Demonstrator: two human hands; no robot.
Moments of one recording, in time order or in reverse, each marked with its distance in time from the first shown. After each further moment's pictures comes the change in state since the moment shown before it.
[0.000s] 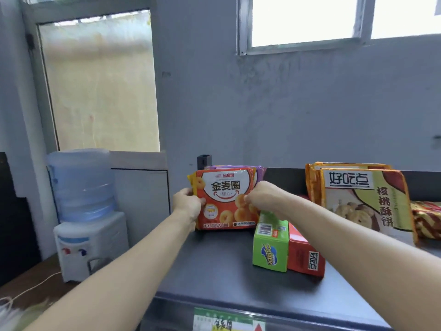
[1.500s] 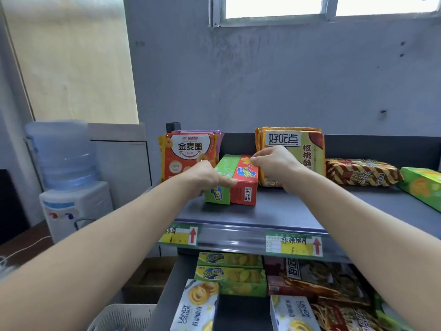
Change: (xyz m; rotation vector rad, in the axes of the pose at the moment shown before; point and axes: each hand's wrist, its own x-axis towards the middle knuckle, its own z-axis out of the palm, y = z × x) left_hand -0.145 0.015 0.064 0.769 -0.391 0.042; right_hand -0.117 0.081 -0.068 0.199 0.279 -0.073
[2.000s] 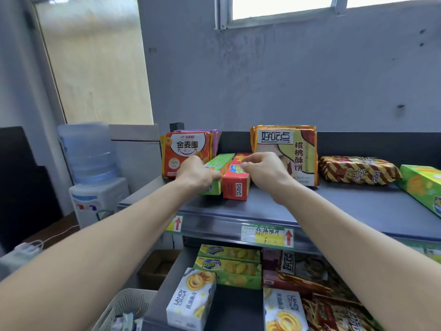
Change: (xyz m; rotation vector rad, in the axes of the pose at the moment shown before) left_hand -0.035 0.018 0.026 0.051 0.373 0.032; right_hand -0.027 0.025 -0.017 0.114 -0.028 -0.124
